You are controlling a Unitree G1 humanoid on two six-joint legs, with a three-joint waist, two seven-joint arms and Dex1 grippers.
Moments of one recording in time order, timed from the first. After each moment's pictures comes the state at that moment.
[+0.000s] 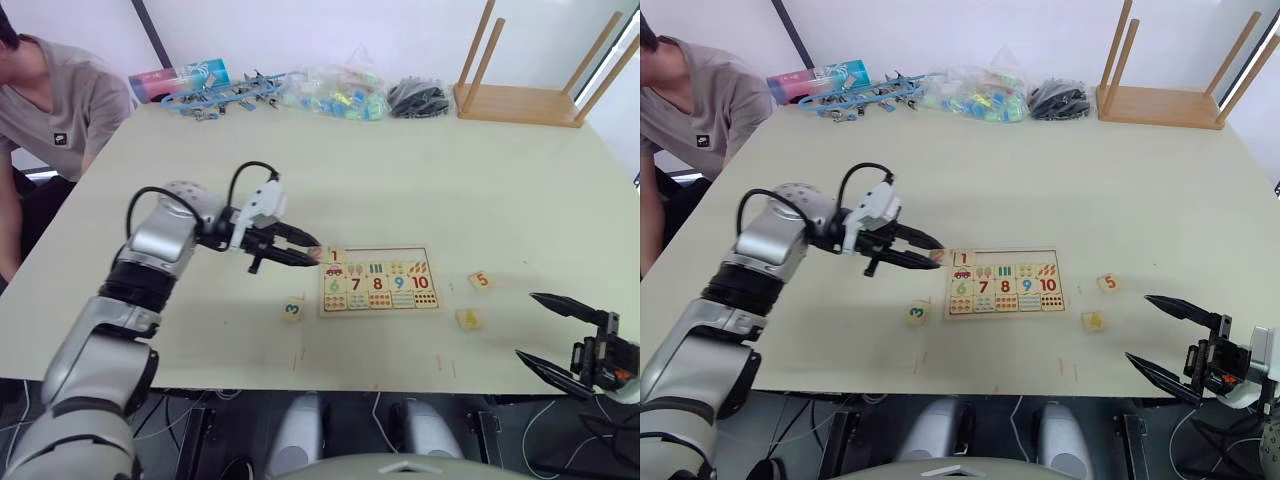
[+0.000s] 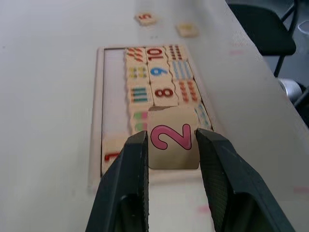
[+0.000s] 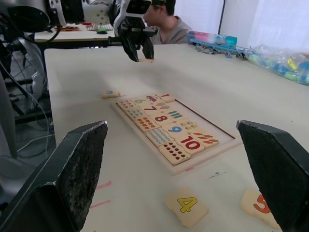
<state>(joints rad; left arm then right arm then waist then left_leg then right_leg) -0.81 0.73 -0.35 0.35 -0.35 0.20 -1.53 0.32 -0.56 -0.44 -0.09 0.75 -0.20 1.47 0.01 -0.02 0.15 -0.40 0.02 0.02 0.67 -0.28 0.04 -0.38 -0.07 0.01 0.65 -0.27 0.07</state>
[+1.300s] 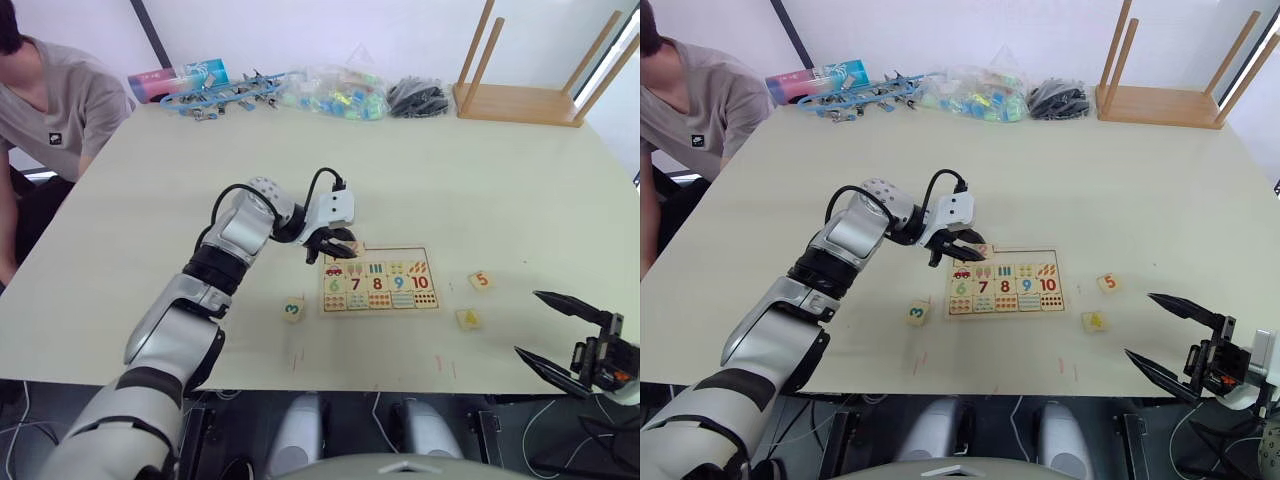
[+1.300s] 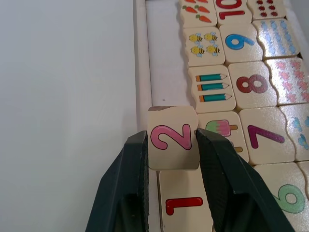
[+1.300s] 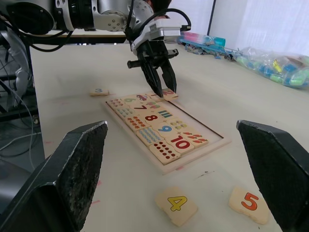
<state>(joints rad) -0.93 0.48 -0.44 0.49 0.06 0.24 -1.33 0.32 -0.54 -0.45 -0.10 0.73 -0.25 1.43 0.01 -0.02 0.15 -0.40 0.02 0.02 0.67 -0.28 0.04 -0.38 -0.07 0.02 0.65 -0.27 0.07</state>
